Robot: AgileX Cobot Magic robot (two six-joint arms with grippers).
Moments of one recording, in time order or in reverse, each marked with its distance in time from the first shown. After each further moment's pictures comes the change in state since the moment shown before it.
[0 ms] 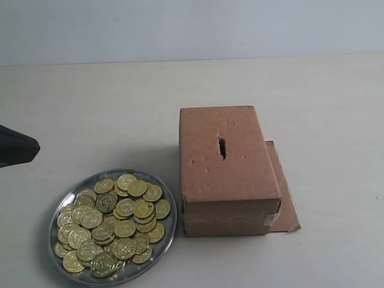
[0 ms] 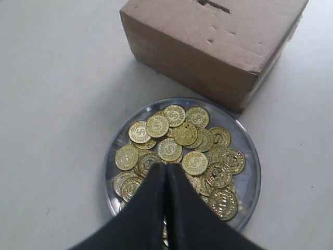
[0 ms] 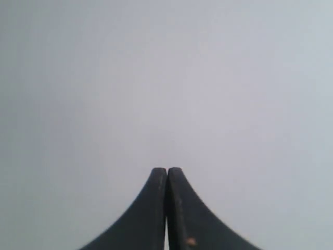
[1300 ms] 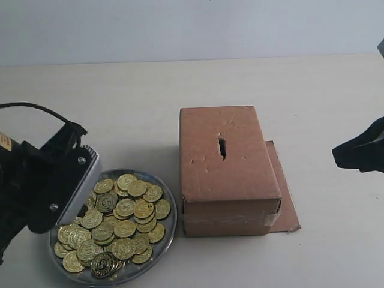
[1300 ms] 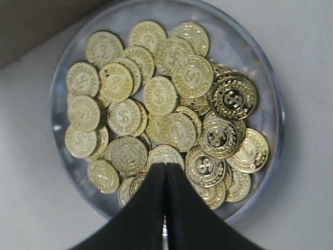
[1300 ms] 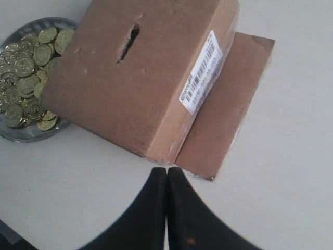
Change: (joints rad) left arm -0.191 0.462 0.000 0.209 -0.107 0.821; right arm 0.140 0.103 0.494 2.289 1.145 -2.263
